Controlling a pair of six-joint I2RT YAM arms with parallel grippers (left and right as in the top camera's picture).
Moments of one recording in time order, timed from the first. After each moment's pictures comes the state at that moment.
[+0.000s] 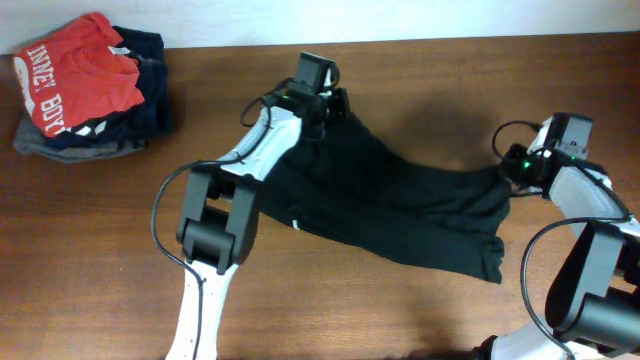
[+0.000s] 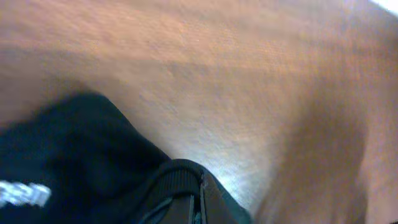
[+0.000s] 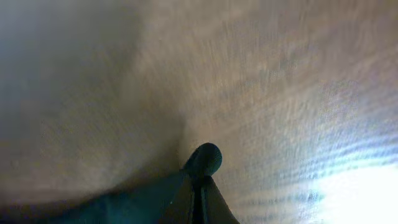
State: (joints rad) left arm -0.40 2.42 1.96 -0.38 0.28 -0.58; right arm -0.37 1.77 1.08 -0.36 -0.13 0.21
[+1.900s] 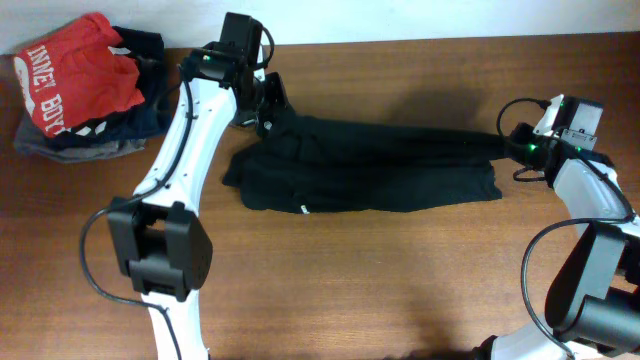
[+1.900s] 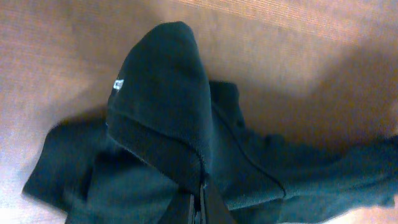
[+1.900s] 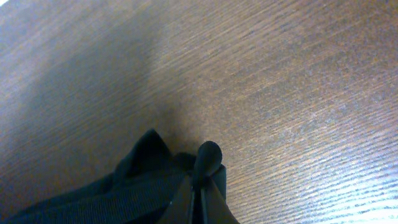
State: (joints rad) left arm -0.25 2.13 2.06 -1.10 0.17 -0.45; right arm -0.36 1.77 1.14 -0.30 -0.18 0.21
